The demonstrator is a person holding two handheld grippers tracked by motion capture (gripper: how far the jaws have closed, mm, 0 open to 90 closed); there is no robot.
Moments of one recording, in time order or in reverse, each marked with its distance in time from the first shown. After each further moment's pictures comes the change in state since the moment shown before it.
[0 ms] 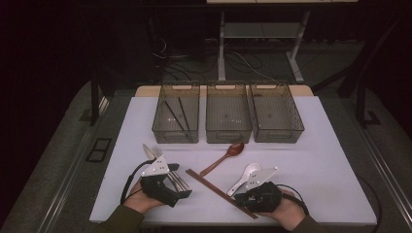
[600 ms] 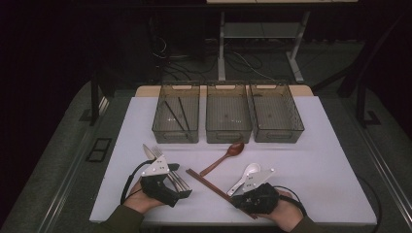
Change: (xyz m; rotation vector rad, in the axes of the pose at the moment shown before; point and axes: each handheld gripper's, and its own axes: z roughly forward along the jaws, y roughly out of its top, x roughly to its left) left arm 0.000 0.000 0.000 0.004 -0.003 0.001; right arm 0.005 0.002 0.005 0.013 -0.009 -0.025
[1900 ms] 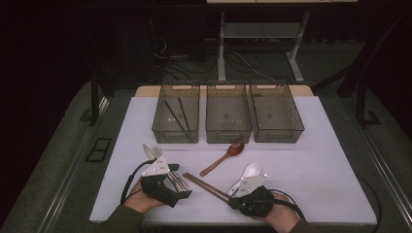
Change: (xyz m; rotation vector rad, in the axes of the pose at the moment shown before) left arm 0.000 0.000 0.000 0.005 -0.001 0.003; right arm 0.009 0.003 0.010 0.036 -0.062 -0.072
